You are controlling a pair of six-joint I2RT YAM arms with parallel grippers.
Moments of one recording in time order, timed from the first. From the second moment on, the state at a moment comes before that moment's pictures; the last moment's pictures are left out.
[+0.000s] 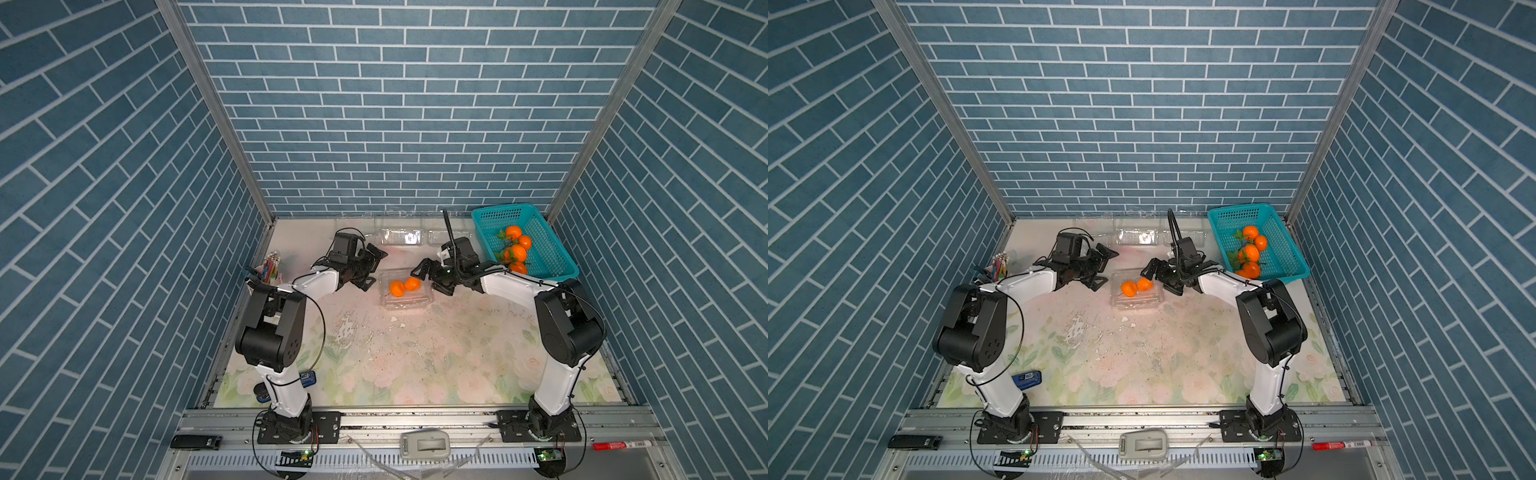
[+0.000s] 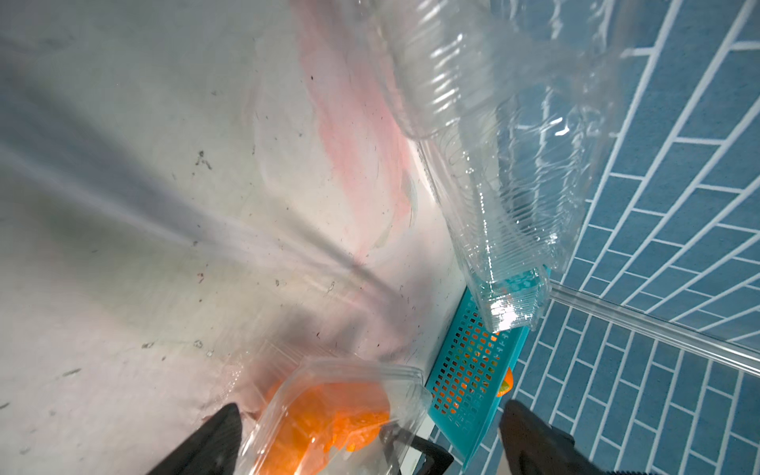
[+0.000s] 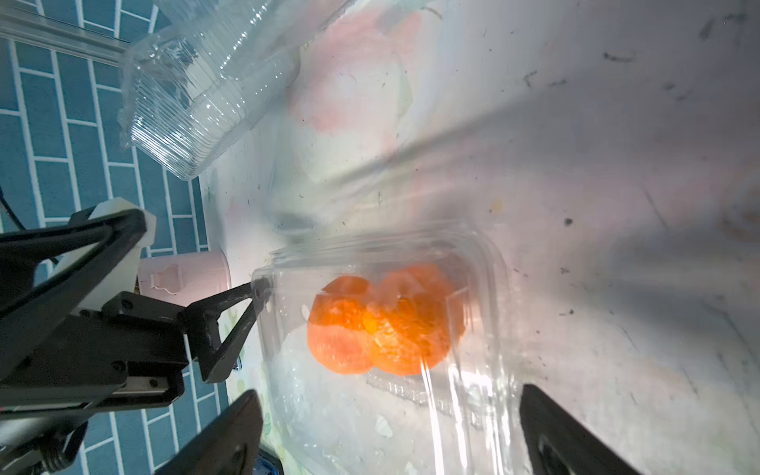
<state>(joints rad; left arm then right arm) -0.28 1.77 1.11 -0.10 0.41 -1.27 0.55 1.84 1.19 -0.19 -0.43 0.82</state>
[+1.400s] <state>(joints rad) -0.31 1.87 1.16 -0.15 0.55 -0.96 0.49 1.80 1.02 0.27 -0.63 0.93</state>
